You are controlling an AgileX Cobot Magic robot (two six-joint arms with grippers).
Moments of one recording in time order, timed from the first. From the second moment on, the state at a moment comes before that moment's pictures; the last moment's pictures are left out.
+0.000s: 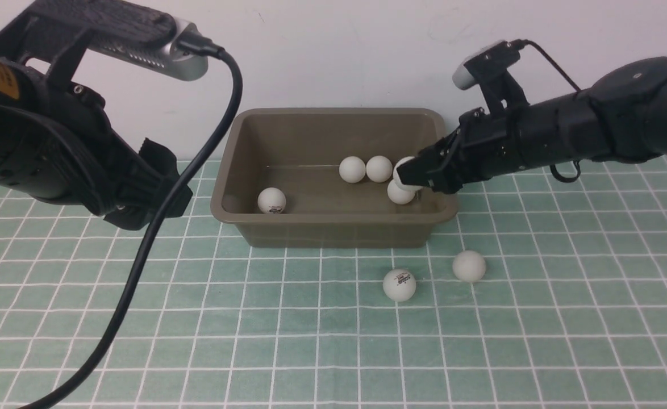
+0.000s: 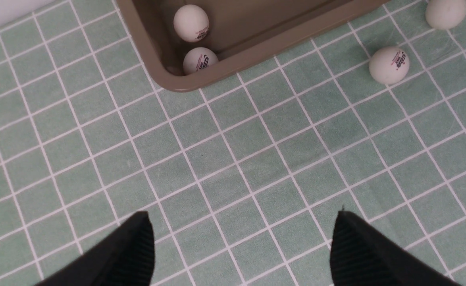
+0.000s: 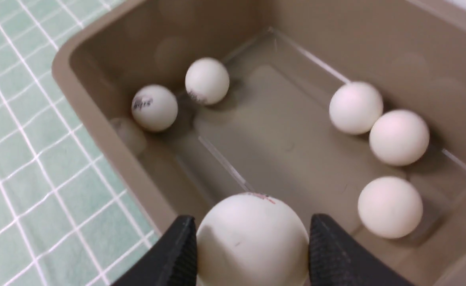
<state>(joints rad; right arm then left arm) 0.23 1.89 -1.36 1.17 0.73 -1.38 -0.36 1.22 -1.25 -0.05 1.04 0.08</state>
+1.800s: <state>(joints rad) 0.23 1.81 -0.98 0.94 0.42 -1.07 -0.36 1.22 -1.25 -0.05 1.02 0.08</state>
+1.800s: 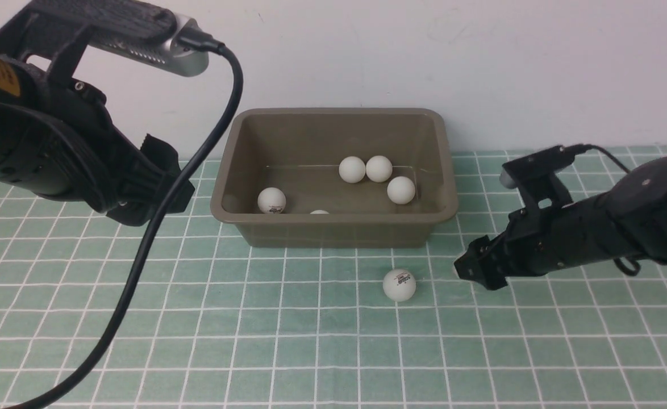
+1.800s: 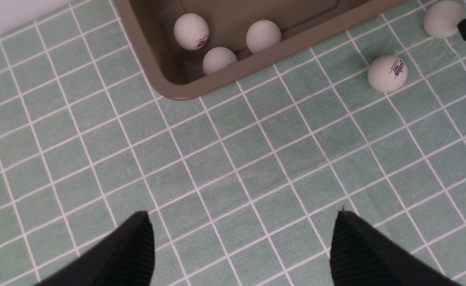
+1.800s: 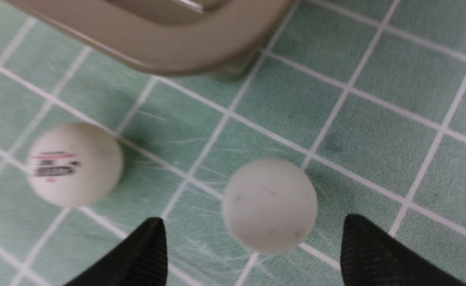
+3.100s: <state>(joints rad) 0.22 1.99 -1.53 1.19 0.77 -1.28 -0.36 1.27 -1.25 -0.14 1.02 0.10</state>
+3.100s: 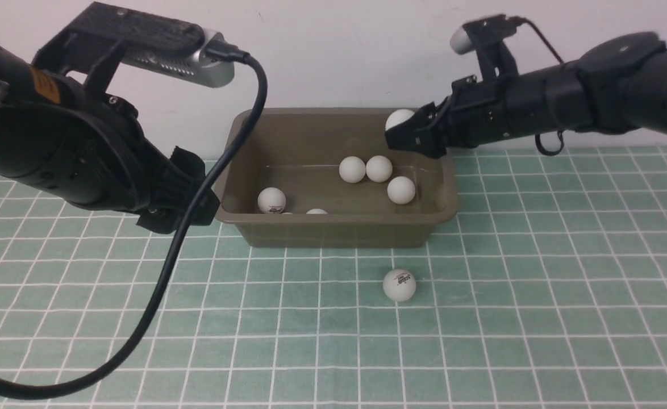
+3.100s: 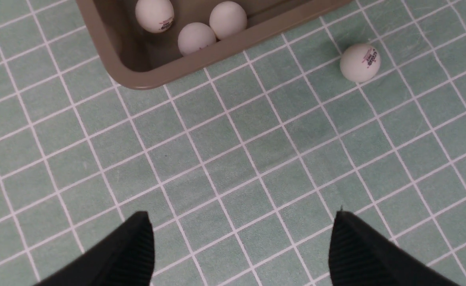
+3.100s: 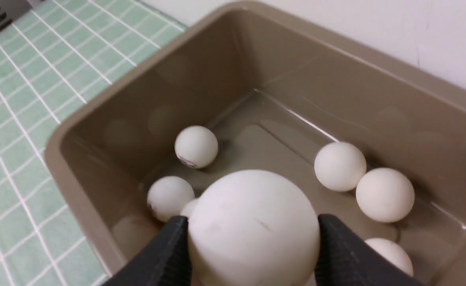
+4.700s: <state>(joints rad) 0.47 1.43 -0.77 0.69 0.30 -0.61 -0.36 1.27 -1.25 -0.17 0.96 0.18</state>
